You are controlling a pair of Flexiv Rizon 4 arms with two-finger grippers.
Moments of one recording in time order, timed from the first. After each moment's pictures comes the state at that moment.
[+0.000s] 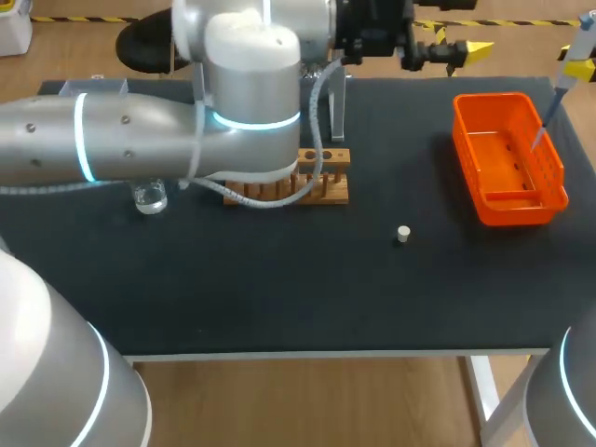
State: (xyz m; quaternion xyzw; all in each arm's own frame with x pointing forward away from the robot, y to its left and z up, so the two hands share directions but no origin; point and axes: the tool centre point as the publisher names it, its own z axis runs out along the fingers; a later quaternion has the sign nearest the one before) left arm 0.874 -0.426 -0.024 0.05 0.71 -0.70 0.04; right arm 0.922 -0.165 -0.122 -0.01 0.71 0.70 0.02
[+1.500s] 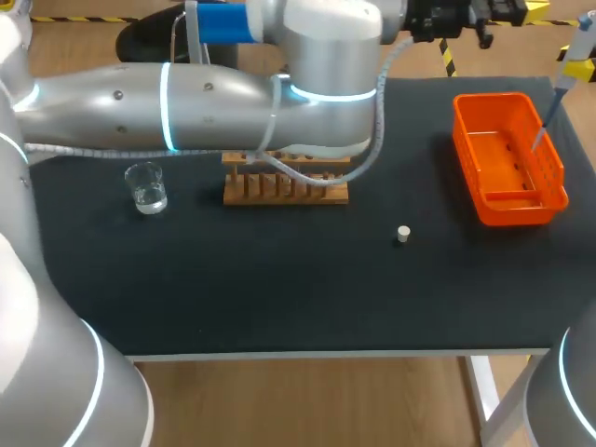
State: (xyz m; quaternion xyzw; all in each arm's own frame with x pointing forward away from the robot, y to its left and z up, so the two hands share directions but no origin) left arm 0.903 -0.510 -0.020 0.02 0.72 -0.69 0.03; right arm 0.921 -0.164 -0.122 -0.02 0.72 0.69 0.01
